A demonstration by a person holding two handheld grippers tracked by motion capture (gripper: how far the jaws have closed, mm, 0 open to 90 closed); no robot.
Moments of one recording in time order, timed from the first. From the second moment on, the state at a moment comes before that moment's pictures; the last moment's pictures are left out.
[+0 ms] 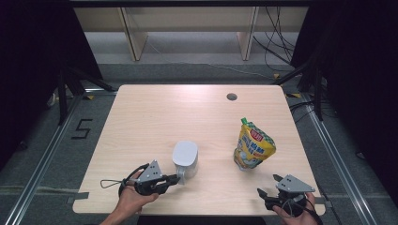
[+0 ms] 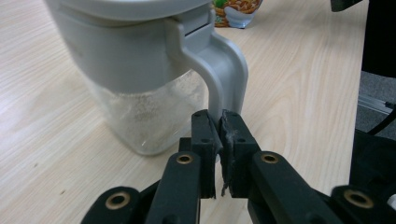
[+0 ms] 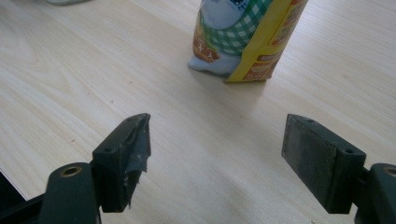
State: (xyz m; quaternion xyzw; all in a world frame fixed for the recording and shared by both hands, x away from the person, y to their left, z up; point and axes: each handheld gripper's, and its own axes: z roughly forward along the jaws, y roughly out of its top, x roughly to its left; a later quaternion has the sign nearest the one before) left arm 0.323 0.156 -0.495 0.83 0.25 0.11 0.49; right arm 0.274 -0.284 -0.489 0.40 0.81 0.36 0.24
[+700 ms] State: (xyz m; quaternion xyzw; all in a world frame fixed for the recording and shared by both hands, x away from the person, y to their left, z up) left arm 0.331 0.172 -0.494 0.82 0.27 0.13 0.48; right arm 0.275 -0.284 -0.489 0.39 0.81 0.36 0.24
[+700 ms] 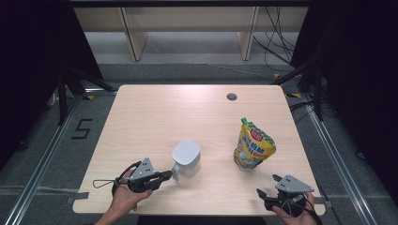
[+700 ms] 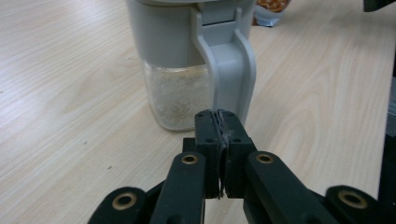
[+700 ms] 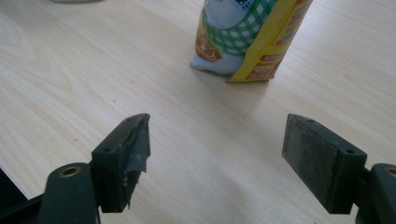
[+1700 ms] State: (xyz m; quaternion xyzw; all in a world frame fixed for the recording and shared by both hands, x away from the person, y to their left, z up) left arm 0.333 0.150 -0.491 0.81 0.30 0.17 0.47; right arm 0.275 -0.283 -0.490 0.39 0.82 0.36 0.24
